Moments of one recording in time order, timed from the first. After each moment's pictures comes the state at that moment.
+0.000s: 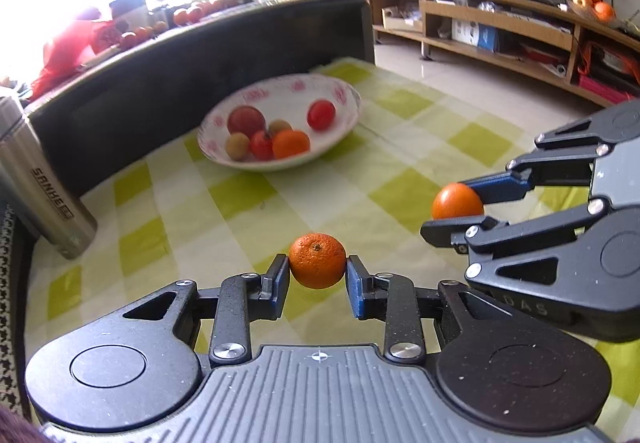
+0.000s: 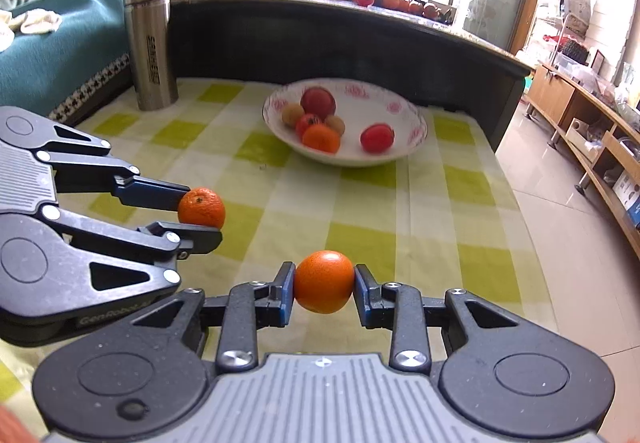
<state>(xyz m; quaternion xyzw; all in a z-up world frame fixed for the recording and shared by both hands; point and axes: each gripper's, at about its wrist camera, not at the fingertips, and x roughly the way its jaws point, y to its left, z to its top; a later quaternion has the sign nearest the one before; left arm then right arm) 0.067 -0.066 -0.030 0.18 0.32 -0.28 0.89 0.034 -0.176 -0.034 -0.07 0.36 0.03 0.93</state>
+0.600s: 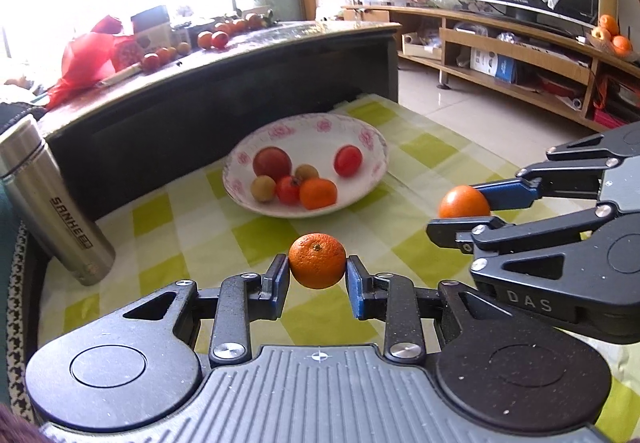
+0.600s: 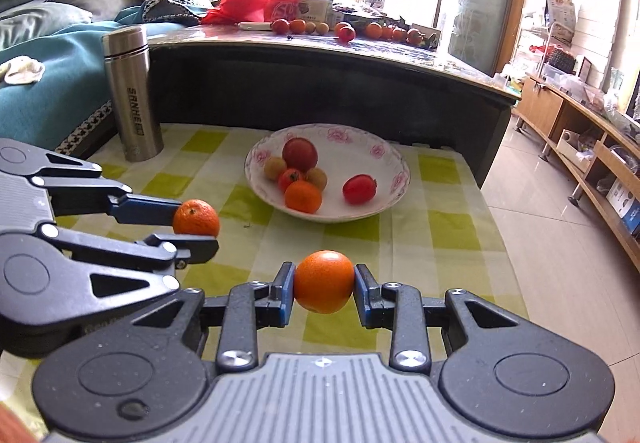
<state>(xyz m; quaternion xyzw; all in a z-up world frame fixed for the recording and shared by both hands) 0.089 -0.068 -0.005 0.16 0.30 -0.26 0.91 0.057 -0.184 -0.007 -0.06 0.33 0.01 0.94</state>
